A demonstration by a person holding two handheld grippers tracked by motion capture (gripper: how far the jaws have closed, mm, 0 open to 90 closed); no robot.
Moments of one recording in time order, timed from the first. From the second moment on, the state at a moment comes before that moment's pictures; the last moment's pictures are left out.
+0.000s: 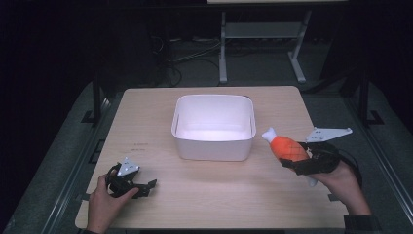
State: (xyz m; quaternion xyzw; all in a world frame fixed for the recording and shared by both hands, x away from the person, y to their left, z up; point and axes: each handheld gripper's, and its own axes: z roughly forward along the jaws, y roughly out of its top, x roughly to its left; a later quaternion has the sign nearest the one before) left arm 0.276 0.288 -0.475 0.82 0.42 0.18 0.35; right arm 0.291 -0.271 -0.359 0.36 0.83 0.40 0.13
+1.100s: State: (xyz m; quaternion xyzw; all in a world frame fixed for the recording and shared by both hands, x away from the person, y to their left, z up) left arm 0.276 0.288 -0.475 0.82 0.42 0.18 0.35; right arm 0.345 -0.226 -0.311 0.30 0.85 0.41 0.13
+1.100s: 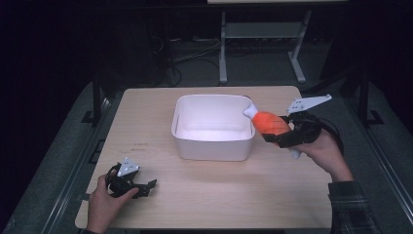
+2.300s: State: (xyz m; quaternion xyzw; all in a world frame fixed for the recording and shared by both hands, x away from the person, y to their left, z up) left arm 0.276 0.288 -0.475 0.82 0.42 0.18 0.35; right arm 0.403 -0.138 -0.303 0.18 0.90 0.40 0.06
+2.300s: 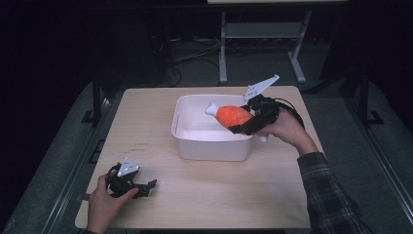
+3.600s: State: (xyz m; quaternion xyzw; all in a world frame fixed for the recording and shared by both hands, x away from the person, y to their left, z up) left arm 0.276 0.288 -0.475 0.82 0.42 0.18 0.35; right arm 0.428 -0.071 -0.320 0.11 0.93 0.36 0.00
